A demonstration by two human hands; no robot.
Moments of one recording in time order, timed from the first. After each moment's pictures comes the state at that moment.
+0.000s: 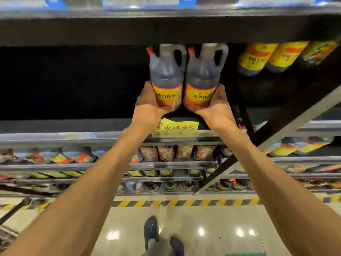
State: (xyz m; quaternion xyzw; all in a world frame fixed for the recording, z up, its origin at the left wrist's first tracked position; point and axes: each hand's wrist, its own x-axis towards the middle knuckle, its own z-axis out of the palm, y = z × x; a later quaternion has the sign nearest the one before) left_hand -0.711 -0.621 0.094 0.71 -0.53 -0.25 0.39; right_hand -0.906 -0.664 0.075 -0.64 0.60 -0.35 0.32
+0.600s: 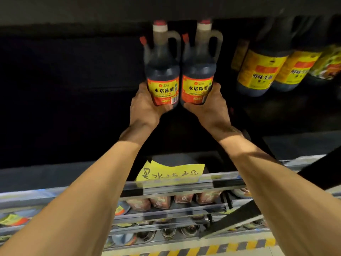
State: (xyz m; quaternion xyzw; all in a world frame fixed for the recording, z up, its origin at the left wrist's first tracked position) left_hand -0.709 -0.729 0.073 0.67 -0.54 -0.21 0.46; right_hand -0.887 -0.766 0.059 -0.63 0.61 -0.42 0.24
